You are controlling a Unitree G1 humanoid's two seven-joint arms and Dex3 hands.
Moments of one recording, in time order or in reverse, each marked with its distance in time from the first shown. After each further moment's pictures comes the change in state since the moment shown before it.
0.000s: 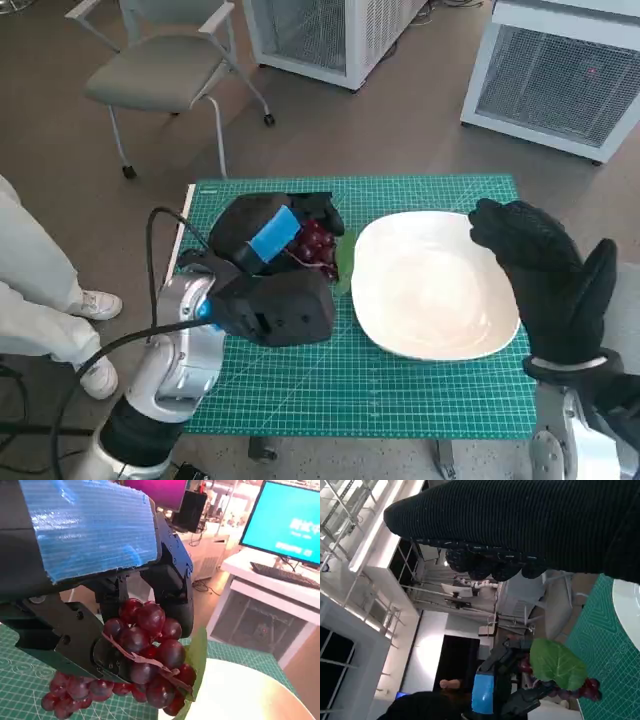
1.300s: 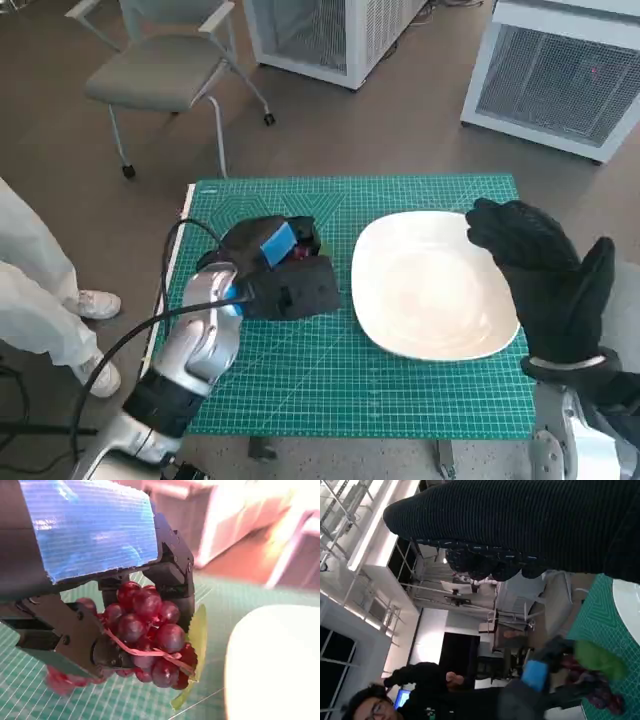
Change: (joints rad) left arm -0.053 0.028 -0.058 0.250 0.002 0.038 0.019; right arm -0.010 -0.002 0.002 0.001 0.015 0.022 0.004
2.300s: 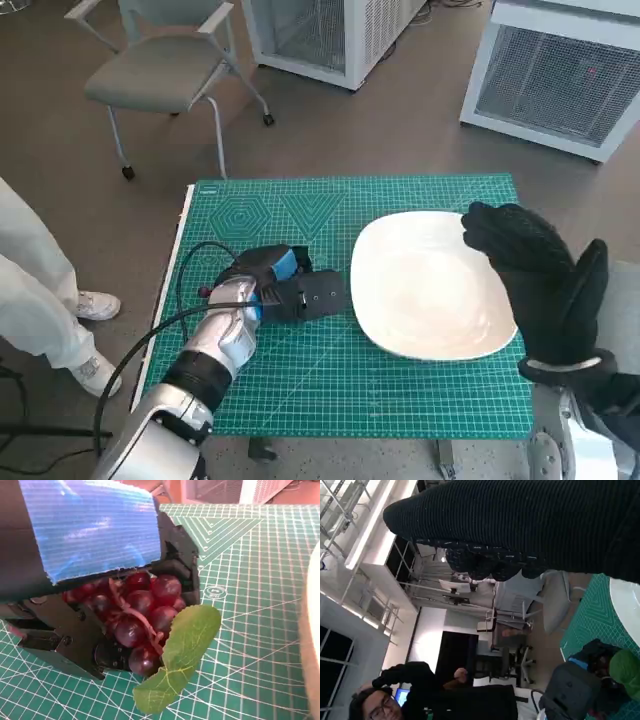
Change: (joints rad) left arm -0.181 -0.154 -0.086 0.786 0.000 -0.163 0.159; right arm 0.009 0.001 0.015 -0.003 -0.004 0.000 0.000
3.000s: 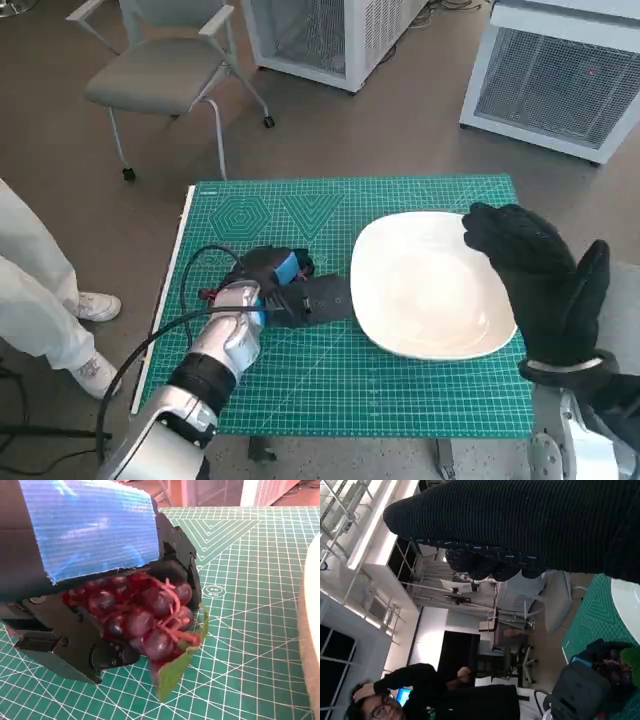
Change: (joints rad) left arm -0.003 -0.019 -0.005 0.048 0.019 -0.009 0.048; right arm 0.000 -0.001 -0.002 0.000 0.006 0.000 0.003
